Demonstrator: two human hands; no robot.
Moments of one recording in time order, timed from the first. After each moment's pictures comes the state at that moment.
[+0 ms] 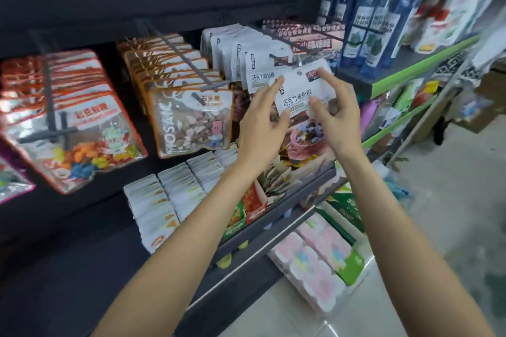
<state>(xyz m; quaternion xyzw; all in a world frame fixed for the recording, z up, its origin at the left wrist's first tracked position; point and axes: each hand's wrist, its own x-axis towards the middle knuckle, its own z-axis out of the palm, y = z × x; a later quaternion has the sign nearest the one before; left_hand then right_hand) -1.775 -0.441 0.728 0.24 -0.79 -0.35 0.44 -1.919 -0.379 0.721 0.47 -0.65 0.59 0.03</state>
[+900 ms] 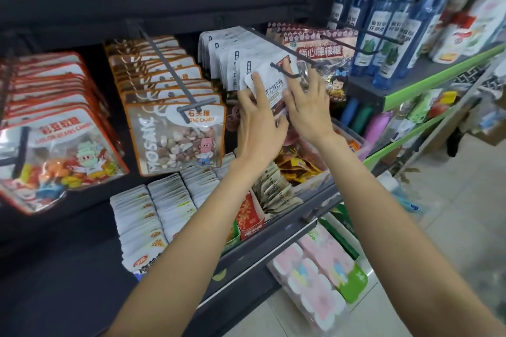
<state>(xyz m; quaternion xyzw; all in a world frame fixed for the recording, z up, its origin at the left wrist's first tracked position) -1.826 -0.490 0.713 0.36 -0.82 -0.20 0.39 -1.963 -0.481 0.705 0.55 -0.76 0.31 0.17</state>
